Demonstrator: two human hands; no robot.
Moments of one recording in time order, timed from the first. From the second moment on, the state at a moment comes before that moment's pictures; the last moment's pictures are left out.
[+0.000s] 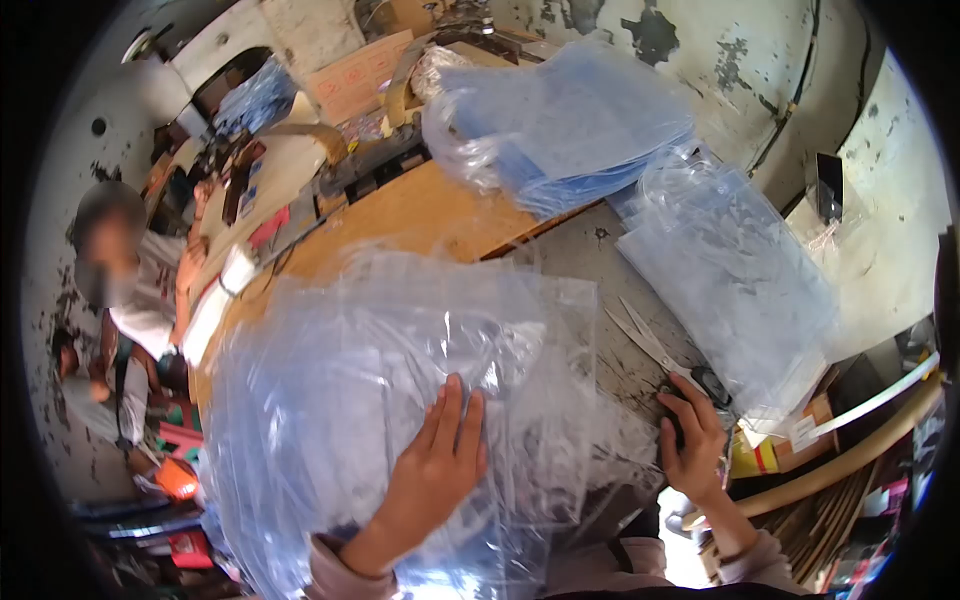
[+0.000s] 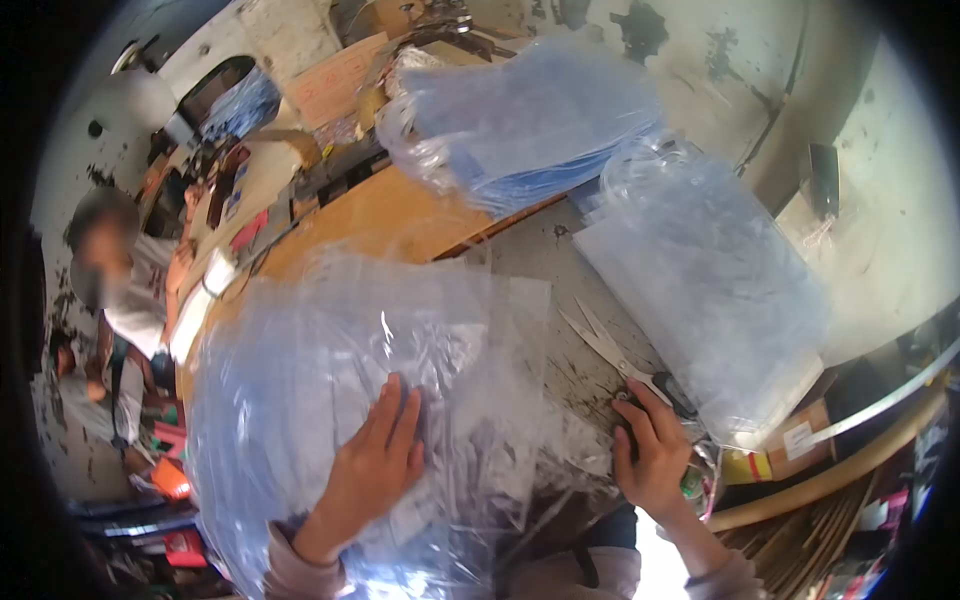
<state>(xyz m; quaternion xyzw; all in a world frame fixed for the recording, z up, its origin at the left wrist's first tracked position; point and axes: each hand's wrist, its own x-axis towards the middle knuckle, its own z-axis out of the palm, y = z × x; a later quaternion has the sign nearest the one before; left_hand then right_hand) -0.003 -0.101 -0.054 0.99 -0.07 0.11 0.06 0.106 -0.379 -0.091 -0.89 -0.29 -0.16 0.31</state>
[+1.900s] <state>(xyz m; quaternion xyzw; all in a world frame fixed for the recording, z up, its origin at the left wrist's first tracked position) -0.104 -0.196 -0.078 0.97 -0.05 0.23 0.11 0.049 -0.397 -0.082 -0.75 -0.15 -0.02 0.64</state>
